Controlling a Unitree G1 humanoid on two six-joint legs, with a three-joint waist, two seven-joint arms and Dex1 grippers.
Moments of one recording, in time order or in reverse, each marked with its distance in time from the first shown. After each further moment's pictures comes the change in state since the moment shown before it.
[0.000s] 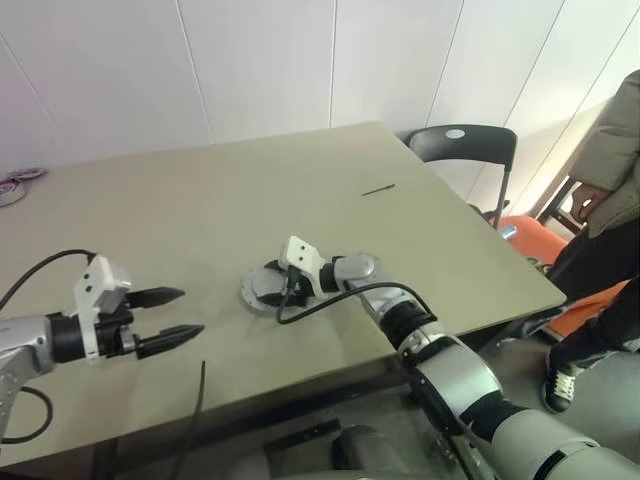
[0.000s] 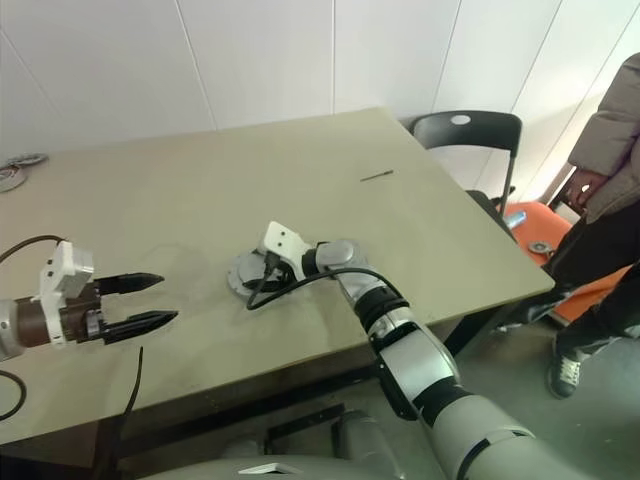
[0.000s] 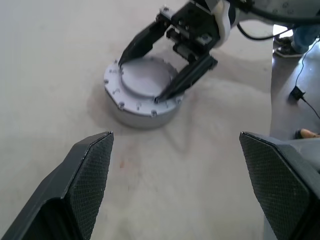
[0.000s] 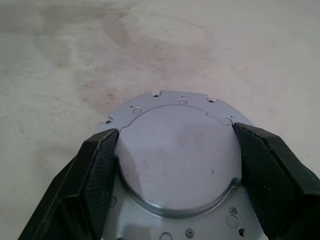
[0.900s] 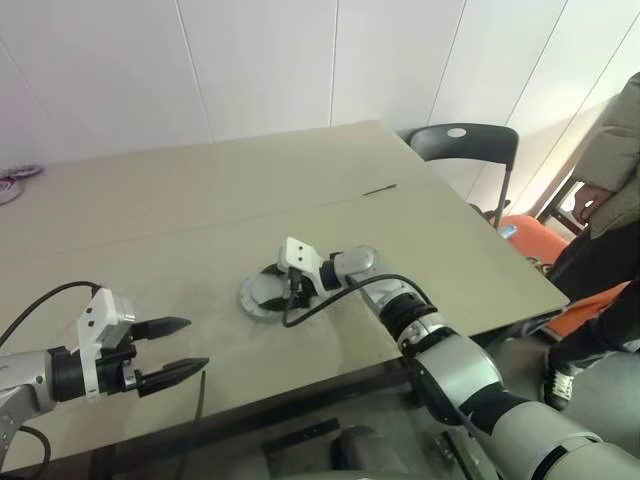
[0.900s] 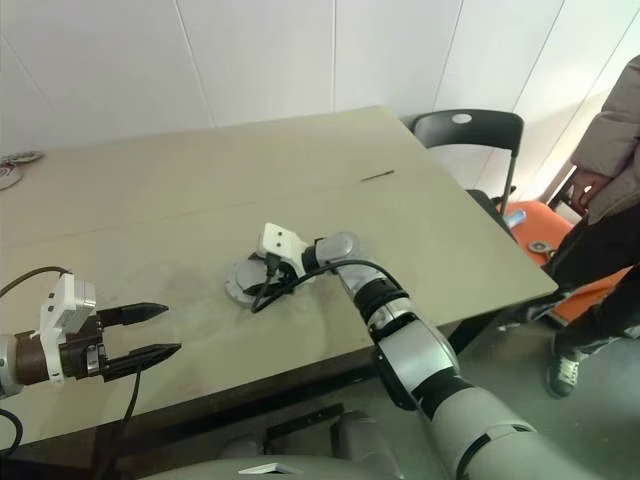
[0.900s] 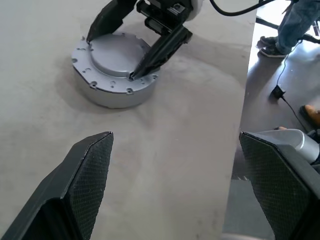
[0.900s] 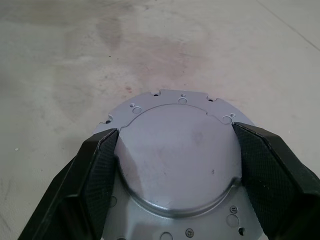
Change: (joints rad) left arm 0.181 -0.069 0.049 -0.150 -0.025 0.018 0.025; right arm -0.056 0.002 0.004 0.071 -0.026 -0.052 0.124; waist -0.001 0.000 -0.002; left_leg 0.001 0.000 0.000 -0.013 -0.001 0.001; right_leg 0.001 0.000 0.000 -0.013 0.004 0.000
